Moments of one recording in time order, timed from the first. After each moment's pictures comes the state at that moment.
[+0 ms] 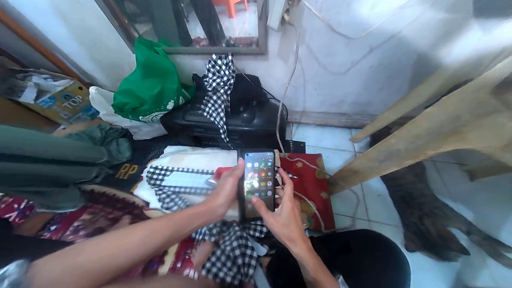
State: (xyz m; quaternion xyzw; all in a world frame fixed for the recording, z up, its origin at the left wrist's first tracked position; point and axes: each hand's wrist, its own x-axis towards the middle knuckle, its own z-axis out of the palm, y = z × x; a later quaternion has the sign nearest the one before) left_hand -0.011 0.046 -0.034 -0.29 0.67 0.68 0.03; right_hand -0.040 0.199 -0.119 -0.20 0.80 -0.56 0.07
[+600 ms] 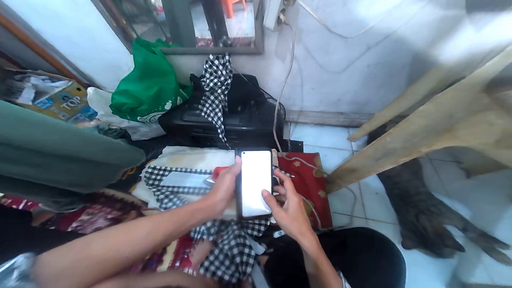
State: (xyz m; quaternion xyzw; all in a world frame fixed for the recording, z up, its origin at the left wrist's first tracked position) left_hand -0.017 0.048 -0.037 -0.31 0.66 0.68 0.02; right_hand -0.056 0.219 -0.109 -0.22 0.74 -0.61 0.15
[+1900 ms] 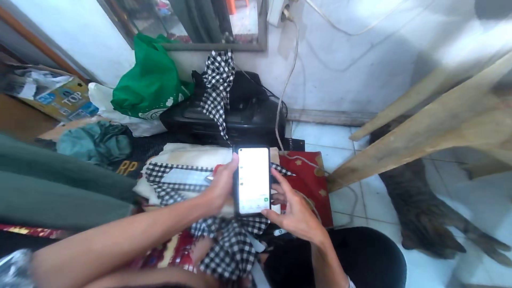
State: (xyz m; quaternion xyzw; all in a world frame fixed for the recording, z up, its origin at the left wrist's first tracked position) left_hand -0.015 0.040 -0.040 -0.32 0.65 0.69 0.02; right_hand -0.072 0.235 -0.116 -0.36 0.69 -0.57 0.25
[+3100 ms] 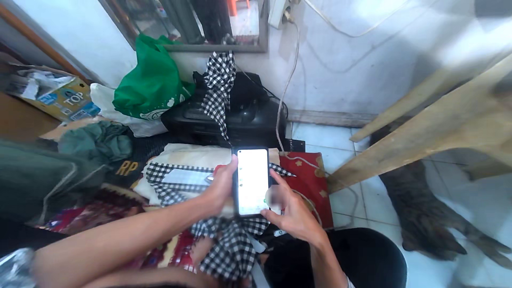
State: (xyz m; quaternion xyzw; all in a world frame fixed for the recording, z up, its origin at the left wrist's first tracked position) left_hand -0.014 0.041 -0.039 -0.33 0.64 0.69 0.02; right_hand -0.071 0.232 -0.117 -0.36 0.70 -0.57 0.25
